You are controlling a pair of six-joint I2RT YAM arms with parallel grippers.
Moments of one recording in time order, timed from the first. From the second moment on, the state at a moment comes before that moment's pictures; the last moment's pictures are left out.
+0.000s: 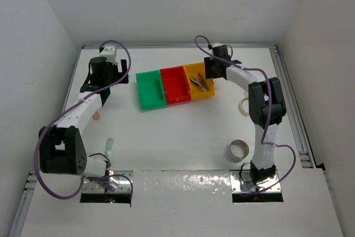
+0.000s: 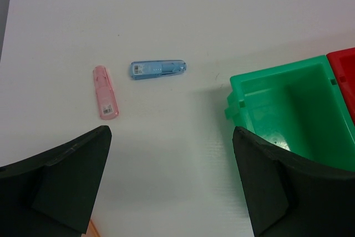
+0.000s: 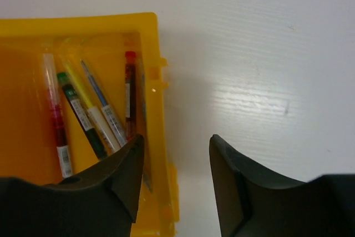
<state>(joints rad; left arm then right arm) -0.02 1.39 0.96 -0.04 -0.06 0.00 0.27 2.09 1.51 -0.22 0.07 0.08</state>
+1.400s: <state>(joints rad) -0.02 1.31 0.82 0.07 -0.05 -0.02 0.03 1.85 1.08 -0.44 0.17 0.26</state>
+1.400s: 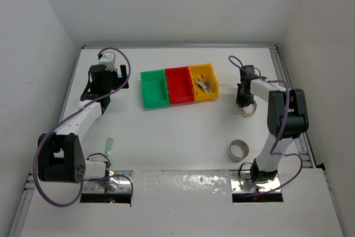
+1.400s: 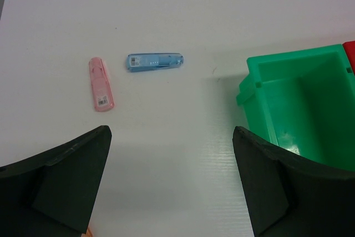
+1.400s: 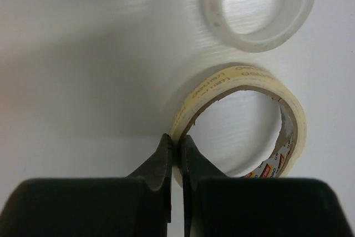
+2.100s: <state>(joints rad) -0.02 1.28 0.79 0.08 -0.10 -0.08 0.57 2.02 1.70 -0.32 -0.07 -0.09</state>
